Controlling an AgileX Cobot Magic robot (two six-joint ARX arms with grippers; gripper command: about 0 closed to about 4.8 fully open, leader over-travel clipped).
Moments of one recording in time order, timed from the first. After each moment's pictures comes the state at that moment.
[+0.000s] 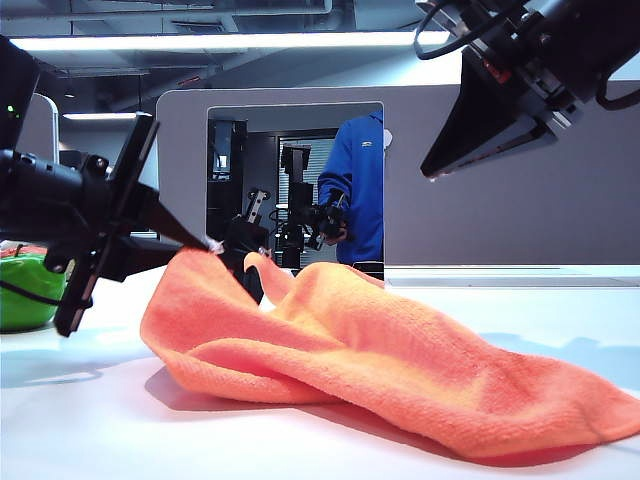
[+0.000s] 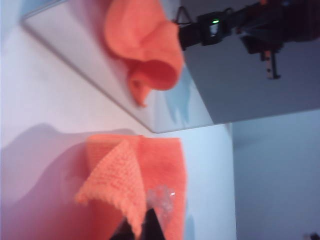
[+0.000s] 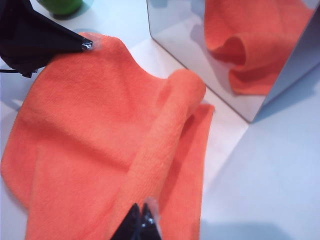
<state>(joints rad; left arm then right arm) -0.34 1.58 0.43 0.86 0.45 -1.15 0.49 1.17 0.75 -0.20 -0.33 -0.12</state>
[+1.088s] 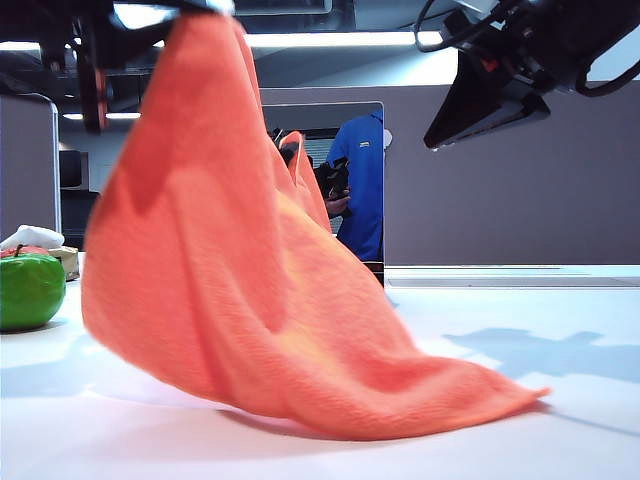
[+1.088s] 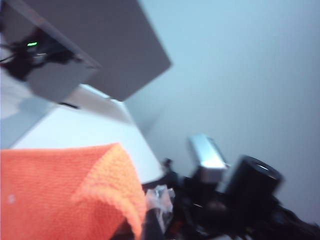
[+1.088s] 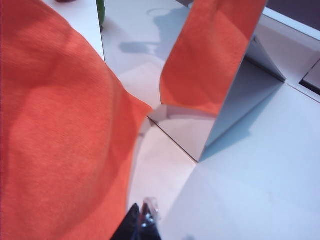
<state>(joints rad) -0.38 1.16 0.43 0.96 0.63 -1.00 0.48 1.17 0.76 -0.07 -0.21 -0.14</state>
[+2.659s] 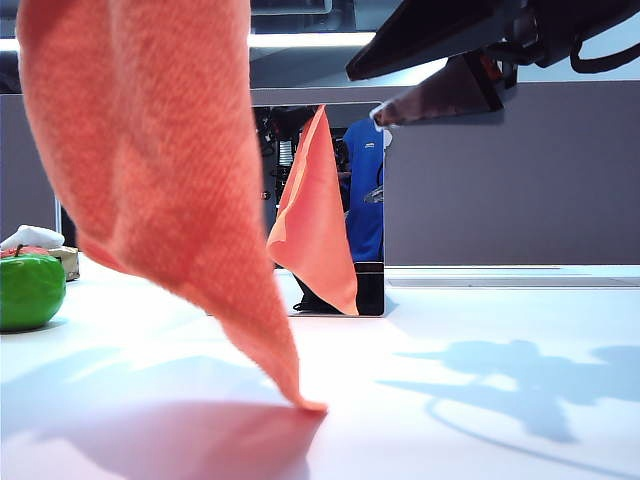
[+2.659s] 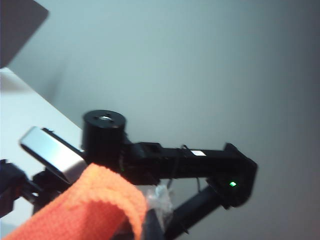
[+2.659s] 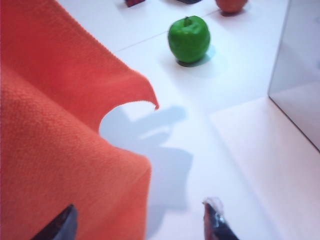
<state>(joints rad) -0.38 0.87 0.60 0.76 1.02 -1.09 0.48 1.17 0.75 -0.10 -0.74 -0.16</state>
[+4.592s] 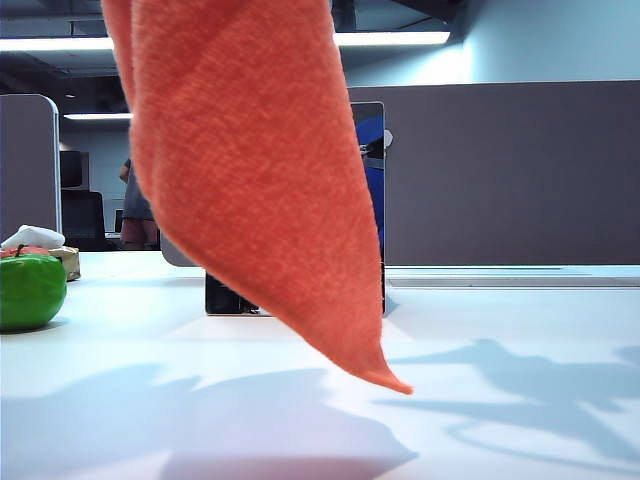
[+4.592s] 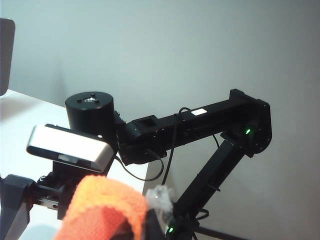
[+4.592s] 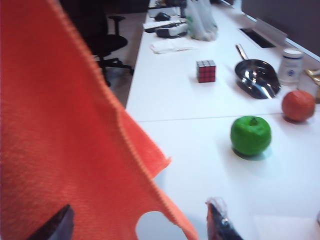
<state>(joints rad) -0.56 0.85 0.94 0.09 1.00 -0.40 0.48 1.15 0.81 0.07 -1.04 -0.21</state>
